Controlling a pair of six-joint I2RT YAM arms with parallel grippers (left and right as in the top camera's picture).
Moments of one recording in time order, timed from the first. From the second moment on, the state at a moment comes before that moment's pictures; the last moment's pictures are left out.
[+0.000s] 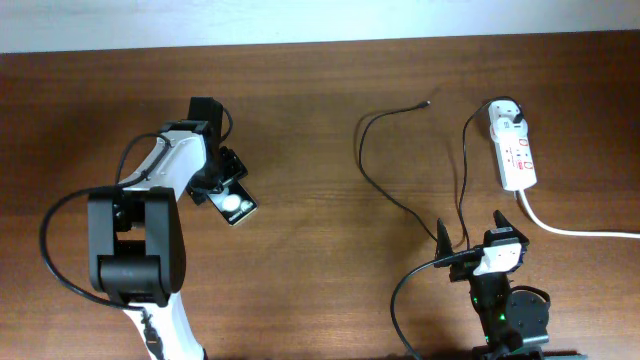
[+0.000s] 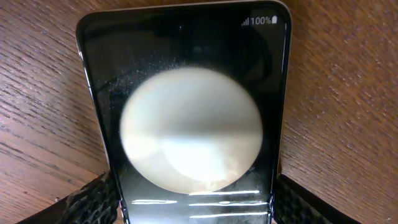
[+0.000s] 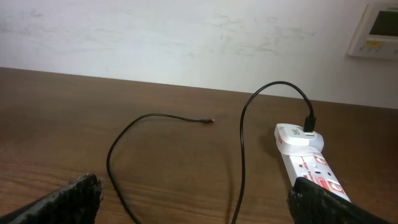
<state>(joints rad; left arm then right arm) -0.07 2.08 1.40 -0.81 -0.05 -0.64 0.09 0.01 0.01 -0.07 0.00 -0.05</state>
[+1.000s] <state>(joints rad) -0.06 1.82 1.91 -1.44 0.02 -0.49 0.09 0.01 0.01 -0.07 0.00 -0.05</state>
